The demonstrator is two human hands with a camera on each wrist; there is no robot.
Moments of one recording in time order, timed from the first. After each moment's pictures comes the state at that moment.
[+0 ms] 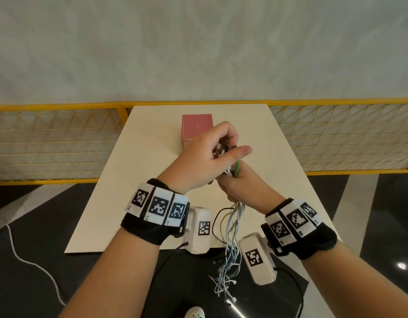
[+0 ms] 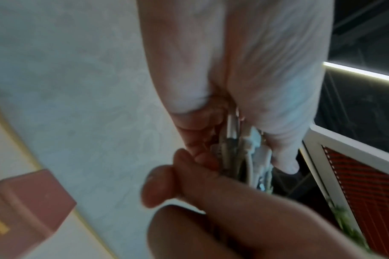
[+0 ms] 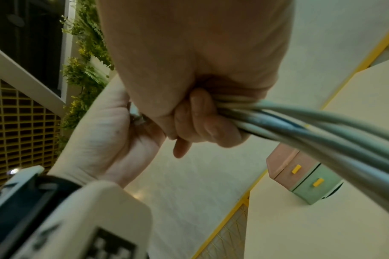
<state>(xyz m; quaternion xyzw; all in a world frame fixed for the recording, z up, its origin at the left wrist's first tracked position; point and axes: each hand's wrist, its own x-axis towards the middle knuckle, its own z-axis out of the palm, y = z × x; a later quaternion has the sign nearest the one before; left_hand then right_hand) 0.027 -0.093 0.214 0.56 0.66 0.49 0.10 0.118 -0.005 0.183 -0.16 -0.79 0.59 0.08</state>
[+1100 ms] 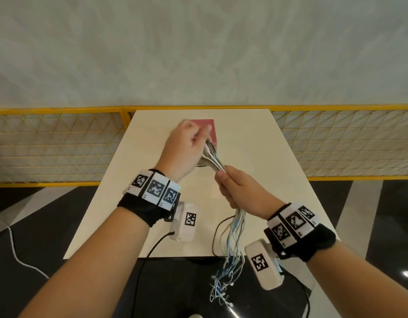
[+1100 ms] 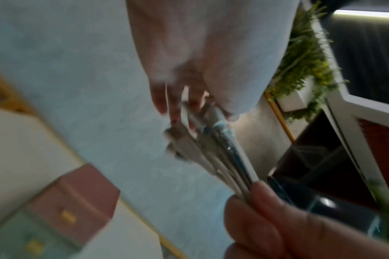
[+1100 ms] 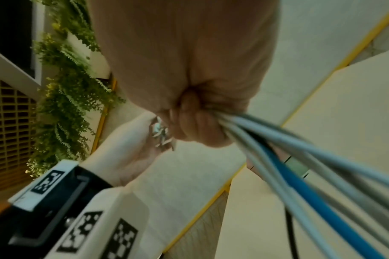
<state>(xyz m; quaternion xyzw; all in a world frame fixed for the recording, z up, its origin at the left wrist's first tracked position) -0.033 -0.076 0.194 0.42 0.79 0.44 -0.05 0.110 0.015 0.161 -0.15 -0.80 0.58 0.04</state>
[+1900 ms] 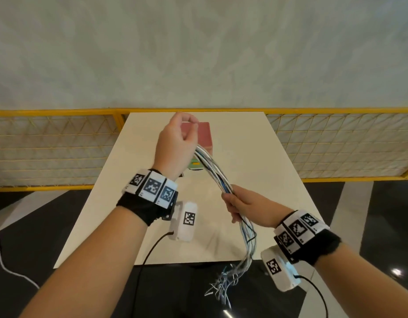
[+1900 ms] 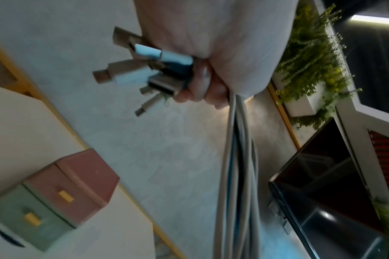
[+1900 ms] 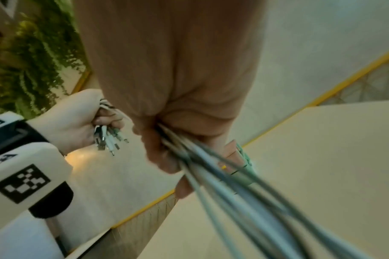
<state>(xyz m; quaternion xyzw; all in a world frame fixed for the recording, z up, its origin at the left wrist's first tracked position) -0.046 -0.066 0.190 0.36 0.76 0.54 -0.07 0.124 0.046 0.130 -0.10 -0.86 0.50 -0.06</state>
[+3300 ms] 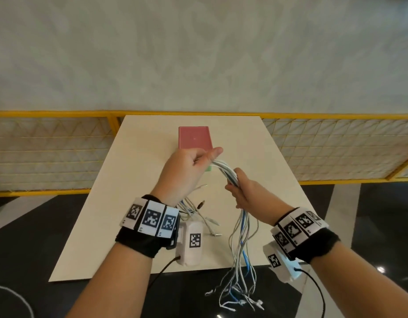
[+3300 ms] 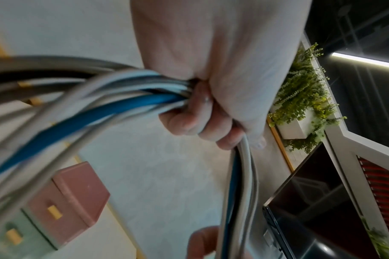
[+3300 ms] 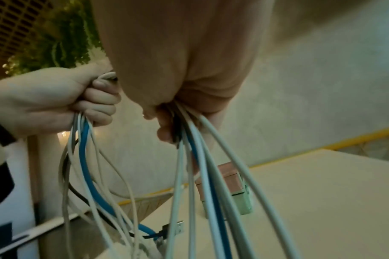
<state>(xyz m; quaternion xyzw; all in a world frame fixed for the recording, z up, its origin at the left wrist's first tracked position) -0.032 -0.097 0.186 0.44 0.74 0.51 0.08 0.102 0.041 0.145 -0.13 -0.94 0.31 0.05</state>
